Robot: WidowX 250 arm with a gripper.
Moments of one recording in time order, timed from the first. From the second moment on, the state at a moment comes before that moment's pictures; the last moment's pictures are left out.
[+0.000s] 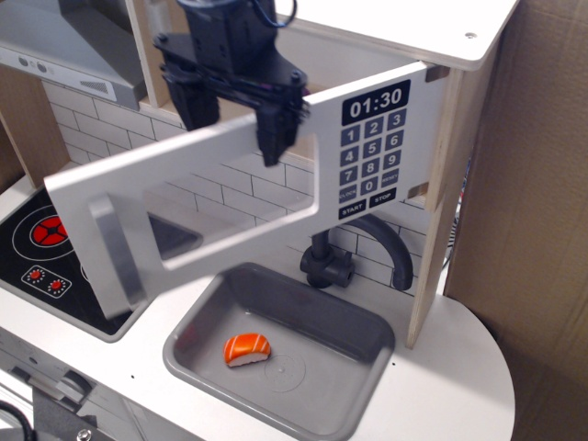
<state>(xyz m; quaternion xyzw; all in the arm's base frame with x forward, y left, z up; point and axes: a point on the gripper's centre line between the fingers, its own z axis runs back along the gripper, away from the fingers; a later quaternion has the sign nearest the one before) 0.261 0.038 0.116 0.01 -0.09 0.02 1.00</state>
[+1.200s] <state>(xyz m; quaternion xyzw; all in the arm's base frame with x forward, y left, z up) 0.220 0.050 0.143 0.09 -0.10 0.15 0.98</state>
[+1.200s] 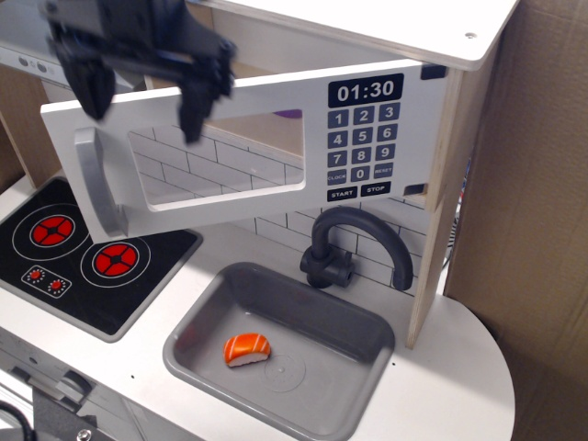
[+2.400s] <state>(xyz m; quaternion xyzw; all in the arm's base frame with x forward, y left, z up) 0.295 0.077 0.049 0.06 -0.17 0.11 0.98</state>
